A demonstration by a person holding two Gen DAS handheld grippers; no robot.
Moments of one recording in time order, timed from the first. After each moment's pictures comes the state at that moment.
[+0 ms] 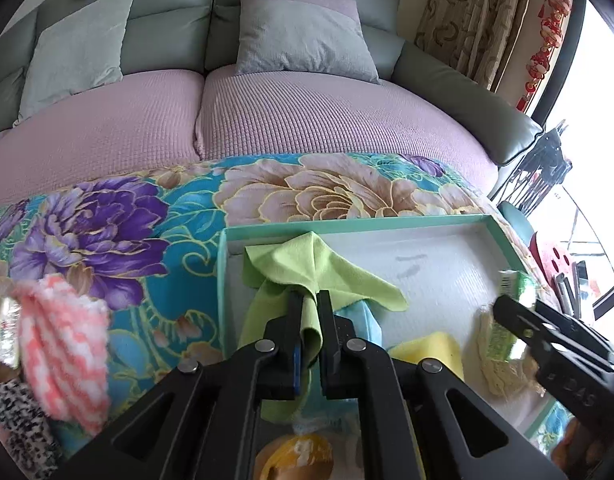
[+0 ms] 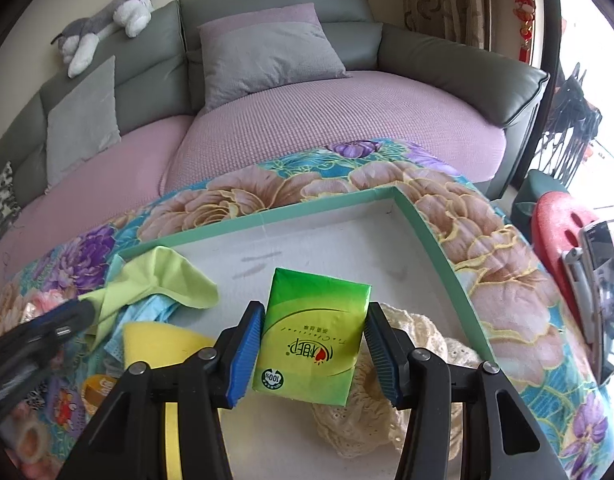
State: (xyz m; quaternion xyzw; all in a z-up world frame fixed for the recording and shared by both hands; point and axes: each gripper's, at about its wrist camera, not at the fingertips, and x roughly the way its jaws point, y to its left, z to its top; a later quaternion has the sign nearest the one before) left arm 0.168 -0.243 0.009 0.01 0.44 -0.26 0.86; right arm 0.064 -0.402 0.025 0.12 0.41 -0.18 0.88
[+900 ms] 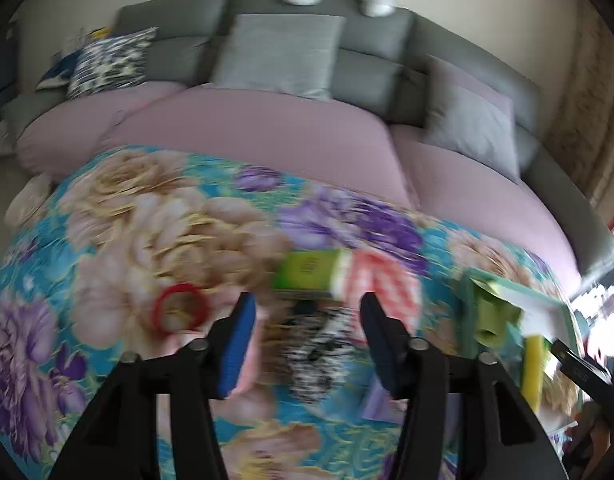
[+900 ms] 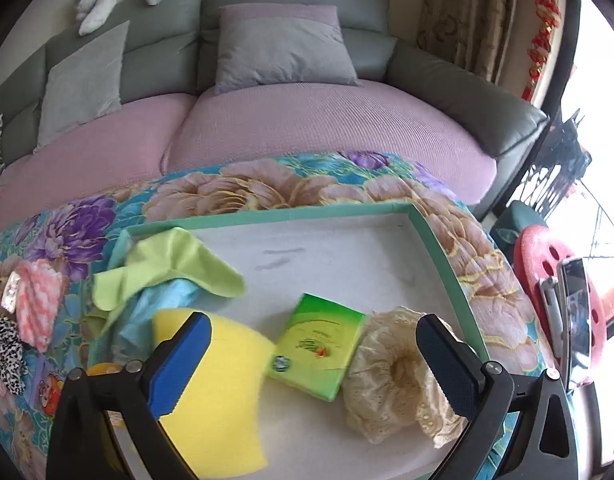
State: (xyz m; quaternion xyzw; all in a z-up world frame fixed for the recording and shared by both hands) left arm 0.119 -0.018 0.051 -0.10 0.40 -0.01 0.91; right arm 0.080 -0.349 0.041 0.04 0.43 -0.20 0.88
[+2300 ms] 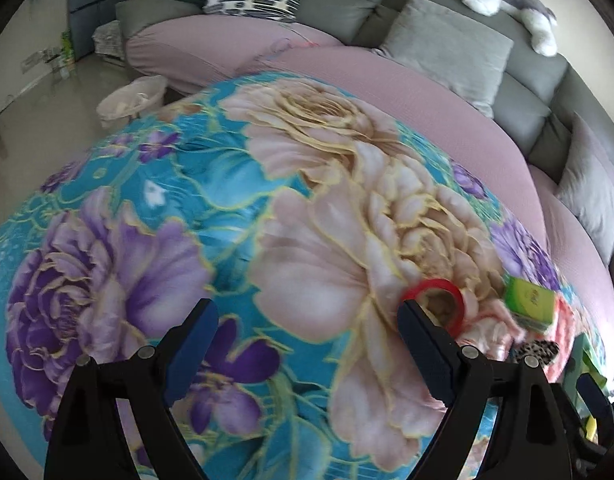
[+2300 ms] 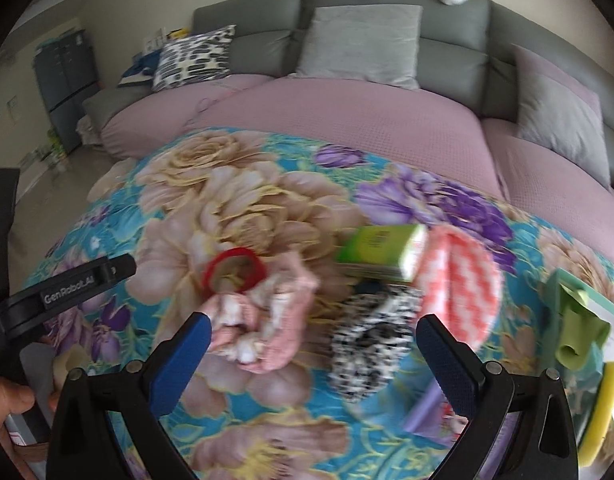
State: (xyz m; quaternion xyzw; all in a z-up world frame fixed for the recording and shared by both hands) left arm 0.100 0.151 -0.011 -0.21 0.45 0.17 0.85; right arm 0.105 -0.030 0.026 -0.06 0.42 0.16 0.89
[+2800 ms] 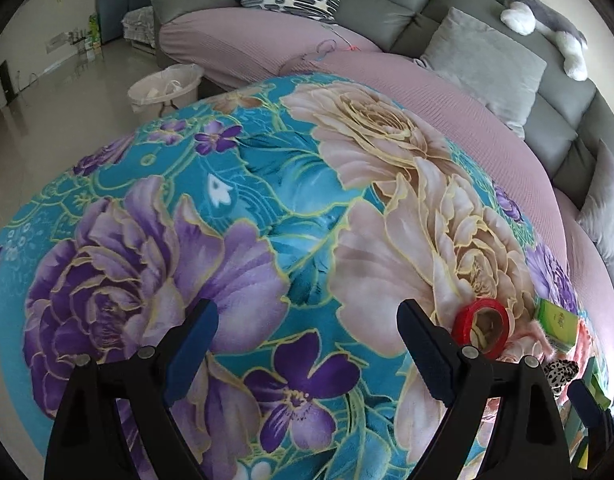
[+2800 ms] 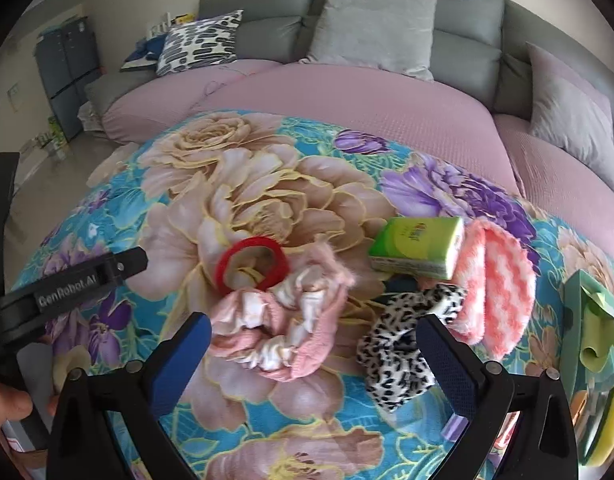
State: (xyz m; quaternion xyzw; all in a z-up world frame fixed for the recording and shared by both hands) left arm 0.088 0.191 -0.022 -0.23 0.45 0.20 0.84; right arm 0.113 -0.013 0.011 -0.07 0.44 0.16 0.88
